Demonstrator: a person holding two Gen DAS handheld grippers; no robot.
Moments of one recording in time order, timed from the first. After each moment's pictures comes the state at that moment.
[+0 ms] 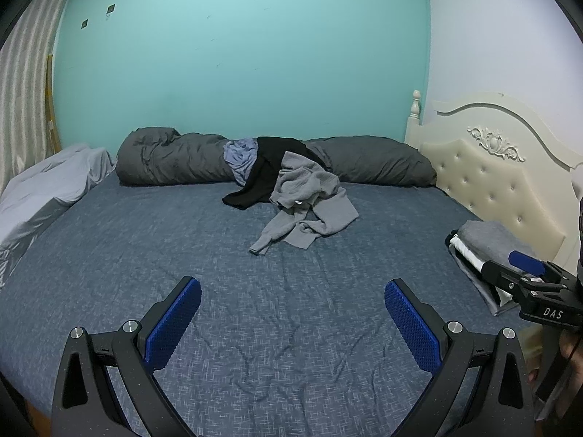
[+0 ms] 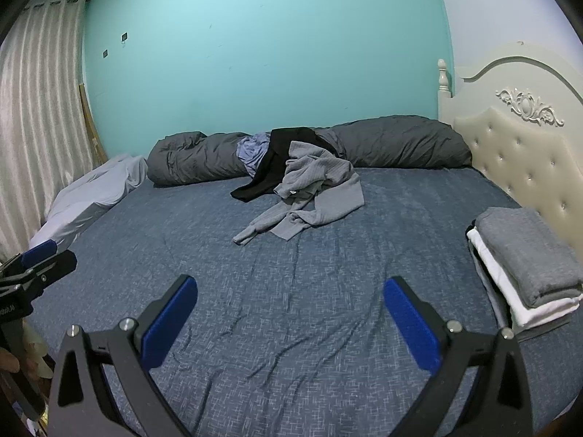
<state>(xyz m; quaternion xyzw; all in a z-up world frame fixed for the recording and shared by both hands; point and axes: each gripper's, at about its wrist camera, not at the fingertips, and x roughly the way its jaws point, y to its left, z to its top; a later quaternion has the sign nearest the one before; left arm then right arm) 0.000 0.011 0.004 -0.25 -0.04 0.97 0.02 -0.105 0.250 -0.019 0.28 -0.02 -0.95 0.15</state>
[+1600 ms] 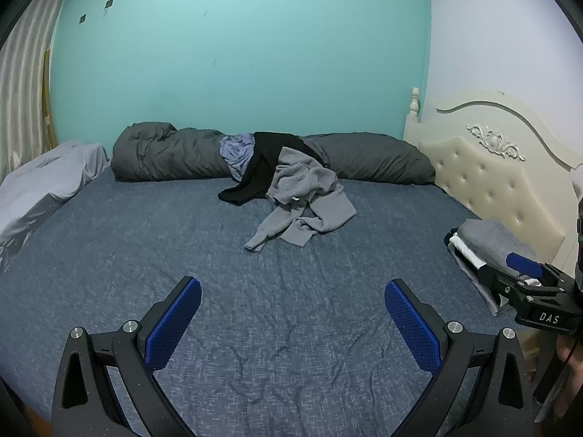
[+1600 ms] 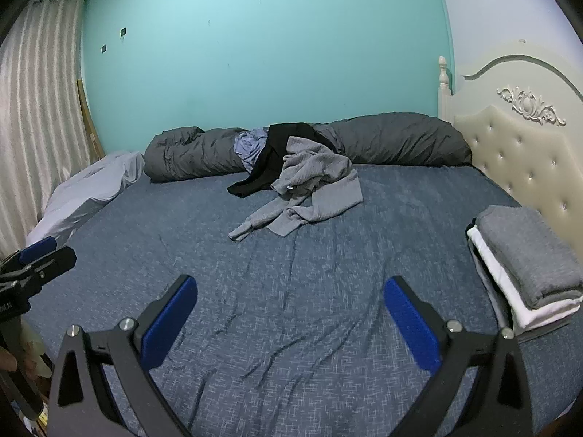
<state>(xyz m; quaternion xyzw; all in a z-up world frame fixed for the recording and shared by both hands) -0.015 0.010 -0.004 -0.26 -0.04 0.97 0.02 -0.115 0.250 -0.032 0.28 -0.02 -0.95 0.14</state>
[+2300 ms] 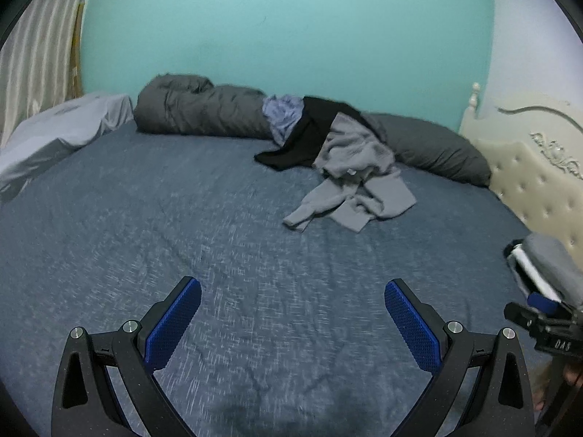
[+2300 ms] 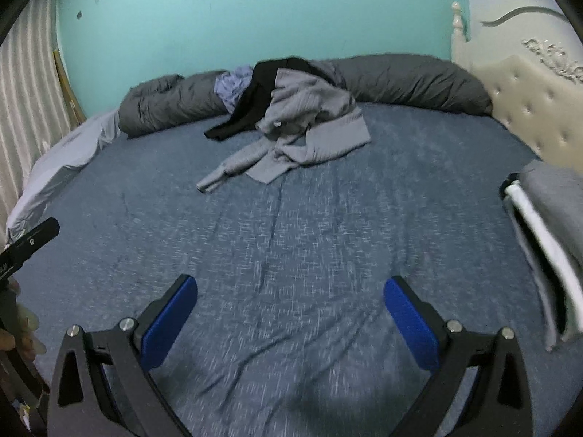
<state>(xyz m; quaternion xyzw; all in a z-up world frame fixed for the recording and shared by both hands) -0.142 -0.045 -0.132 -0.30 -0.10 0.95 -0.06 -0.246 0.234 -0.158 0.38 -0.01 -0.91 0.14</state>
